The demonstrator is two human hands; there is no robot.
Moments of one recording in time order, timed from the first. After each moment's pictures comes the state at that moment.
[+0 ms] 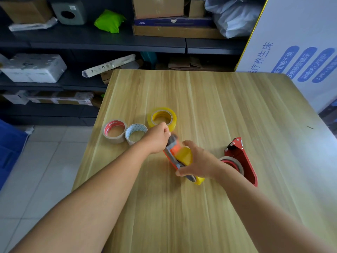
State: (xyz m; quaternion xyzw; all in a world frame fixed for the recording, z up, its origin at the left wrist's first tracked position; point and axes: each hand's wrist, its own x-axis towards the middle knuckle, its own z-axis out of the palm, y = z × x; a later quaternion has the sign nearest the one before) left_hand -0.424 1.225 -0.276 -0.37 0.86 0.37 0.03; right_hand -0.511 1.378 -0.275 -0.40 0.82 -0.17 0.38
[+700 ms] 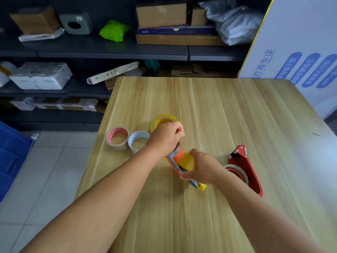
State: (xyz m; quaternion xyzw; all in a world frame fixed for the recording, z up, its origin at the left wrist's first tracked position) left_hand -0.443 1.231 -0.259 -0.28 0.90 0.32 -0.10; right_hand -0.513 1.370 -0.274 -0.40 0.86 -0.09 0.31
